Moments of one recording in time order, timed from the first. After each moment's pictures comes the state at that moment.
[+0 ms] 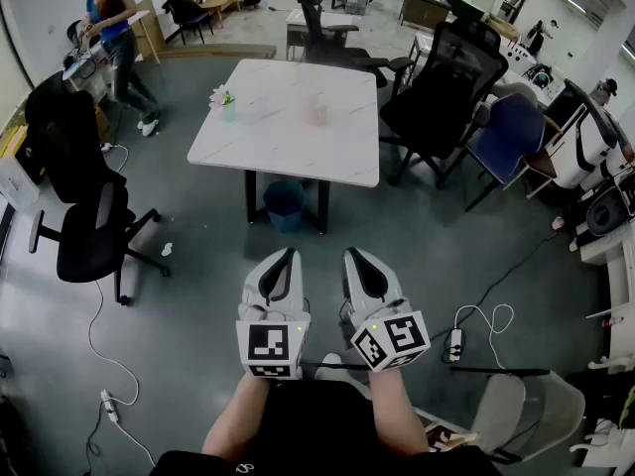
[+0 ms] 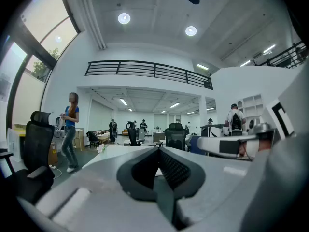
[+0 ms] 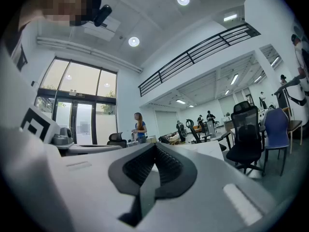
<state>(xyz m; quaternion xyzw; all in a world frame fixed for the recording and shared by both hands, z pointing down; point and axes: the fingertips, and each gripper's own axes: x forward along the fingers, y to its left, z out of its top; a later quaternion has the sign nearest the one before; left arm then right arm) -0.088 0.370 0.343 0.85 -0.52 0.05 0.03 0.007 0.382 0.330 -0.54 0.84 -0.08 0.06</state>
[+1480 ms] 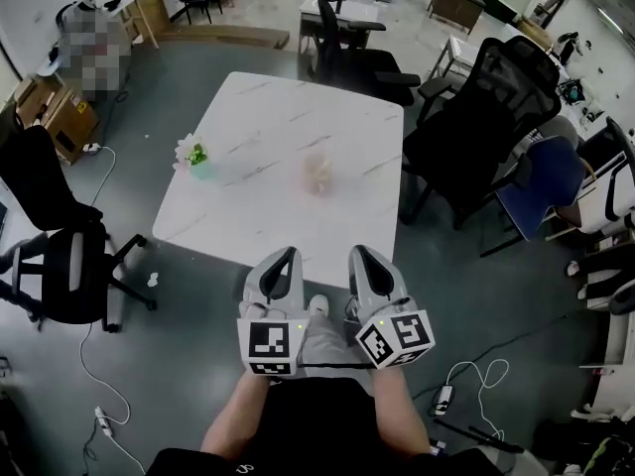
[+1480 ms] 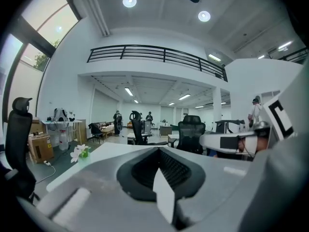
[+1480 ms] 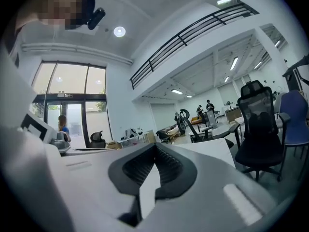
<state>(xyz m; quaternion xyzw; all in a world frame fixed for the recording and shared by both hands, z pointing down) -0.030 -0.004 0.399 0.83 -0.55 0.08 0.08 0.080 -0.004 0.384 -0.53 0.84 -0.14 0.05</state>
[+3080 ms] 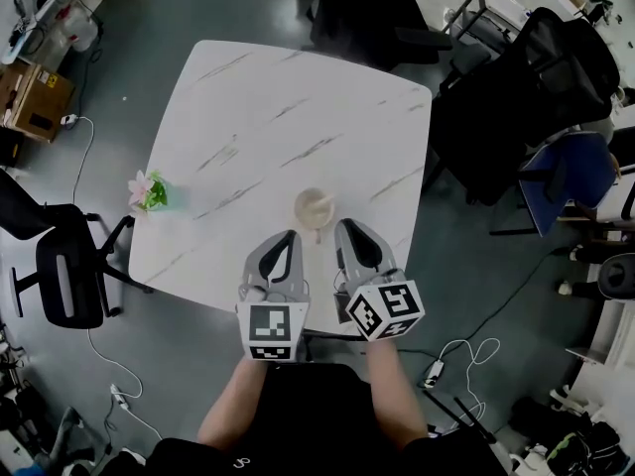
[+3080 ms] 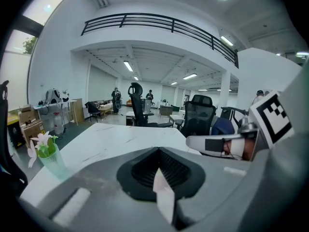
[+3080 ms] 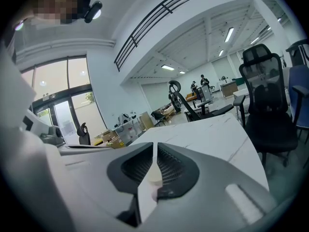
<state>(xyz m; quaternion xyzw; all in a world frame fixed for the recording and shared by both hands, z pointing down) -0.005 -0.222 0.496 0.82 -0.52 0.17 0.17 0.083 -0.241 0.497 -0.51 0.82 -0.27 -0.02</state>
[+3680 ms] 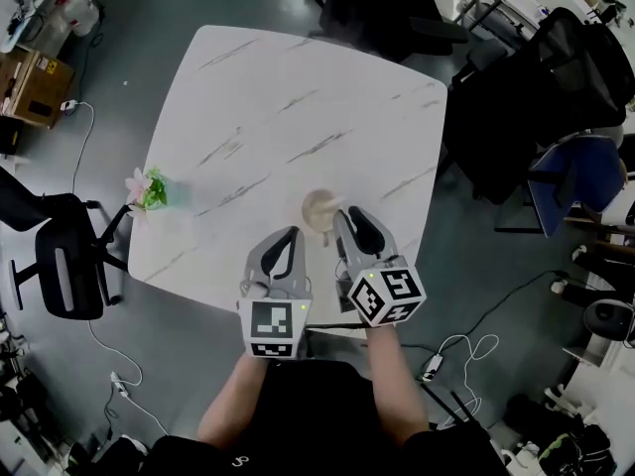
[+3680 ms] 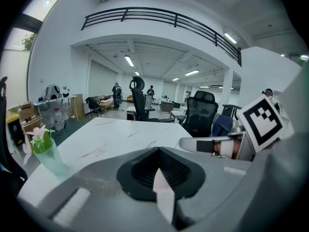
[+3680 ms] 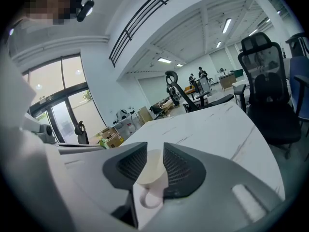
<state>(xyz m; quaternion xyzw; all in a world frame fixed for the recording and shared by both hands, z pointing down) -0.012 -0.239 0.520 0.81 -0.52 0.19 0.19 0.076 -0.271 0.540 -0.50 0.81 -0.31 -0.04</state>
